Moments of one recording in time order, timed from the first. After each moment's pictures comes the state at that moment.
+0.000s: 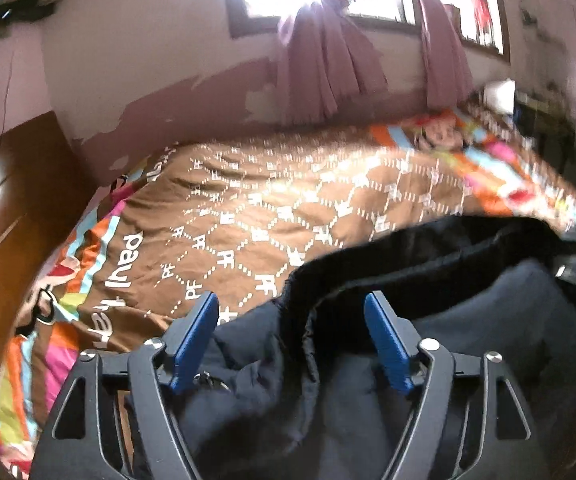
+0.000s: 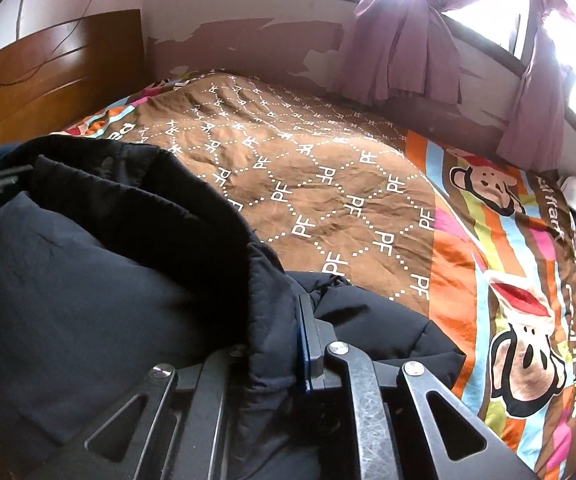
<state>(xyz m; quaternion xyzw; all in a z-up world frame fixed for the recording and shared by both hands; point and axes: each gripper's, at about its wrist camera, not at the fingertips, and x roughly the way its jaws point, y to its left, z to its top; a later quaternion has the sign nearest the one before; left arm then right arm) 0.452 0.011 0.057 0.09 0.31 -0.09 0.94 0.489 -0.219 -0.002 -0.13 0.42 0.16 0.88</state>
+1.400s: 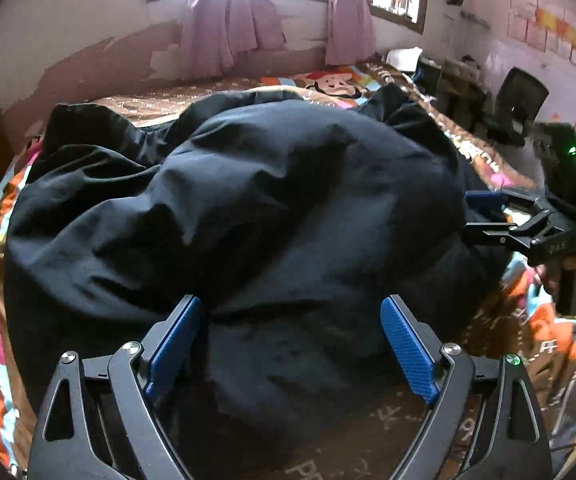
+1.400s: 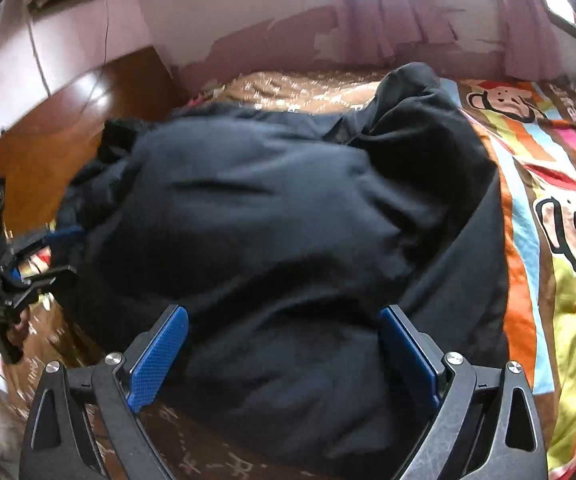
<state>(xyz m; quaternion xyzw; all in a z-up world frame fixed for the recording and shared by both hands) 0.340 -0.032 0.001 0.08 0.38 -0.26 0.89 0.354 -0.261 -0.013 0.01 0.45 0.23 0.86</state>
